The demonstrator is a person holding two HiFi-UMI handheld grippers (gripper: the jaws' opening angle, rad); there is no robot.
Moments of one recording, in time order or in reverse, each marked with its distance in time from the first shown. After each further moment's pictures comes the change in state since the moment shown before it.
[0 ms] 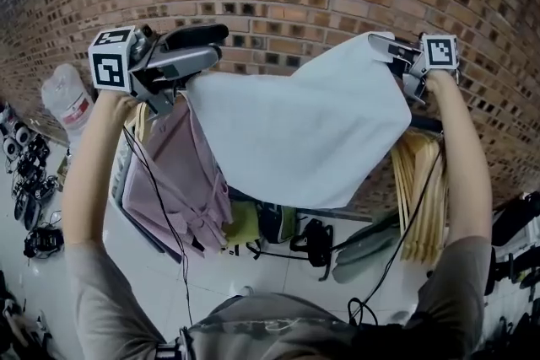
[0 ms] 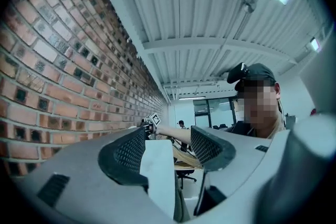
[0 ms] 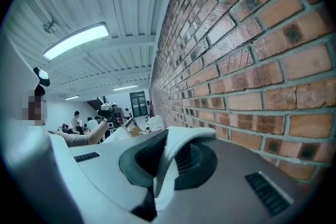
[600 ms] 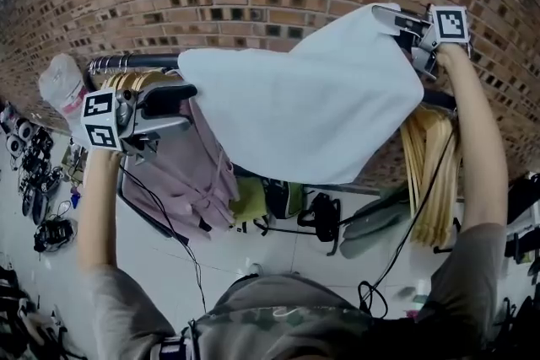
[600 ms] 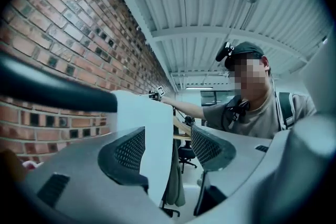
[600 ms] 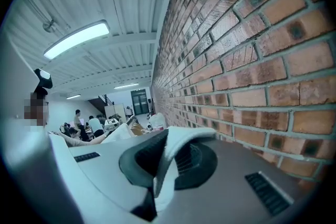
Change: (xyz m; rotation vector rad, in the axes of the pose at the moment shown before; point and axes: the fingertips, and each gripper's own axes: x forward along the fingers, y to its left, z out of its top) left arm -0.065 -0.035 -0.134 -0.051 0.104 0.094; right arm 0.002 0.011 -0.007 -0.001 0.028 0.016
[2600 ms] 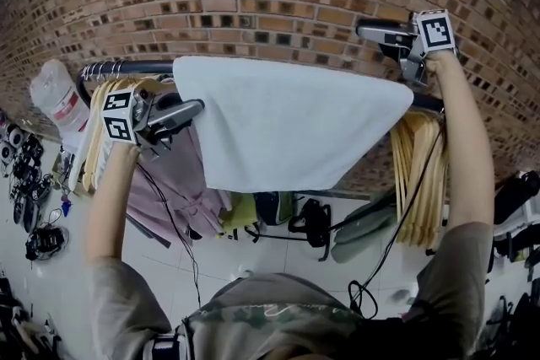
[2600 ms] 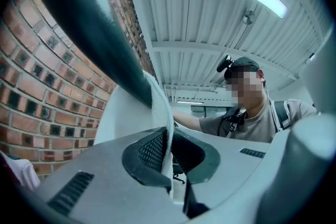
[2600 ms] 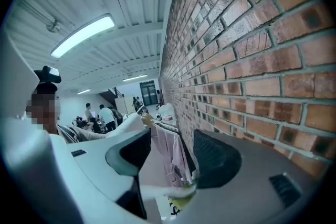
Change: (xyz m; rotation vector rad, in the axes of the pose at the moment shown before) left arm 0.020 0.026 -0.014 -0.079 -0.155 -0.135; right arm 0.008 0.023 -0.024 -0.018 0.115 0.112
